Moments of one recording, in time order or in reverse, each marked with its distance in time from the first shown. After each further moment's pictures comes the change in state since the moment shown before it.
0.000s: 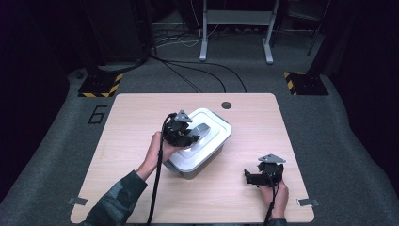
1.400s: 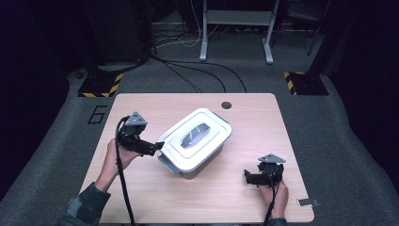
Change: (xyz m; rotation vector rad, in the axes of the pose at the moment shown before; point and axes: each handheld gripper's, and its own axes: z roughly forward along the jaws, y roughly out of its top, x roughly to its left) left arm 0.044 -0.067 -0.098 -0.046 0.149 -0.072; right arm 0.000 0.000 0.000 -0.001 -0.001 0.001
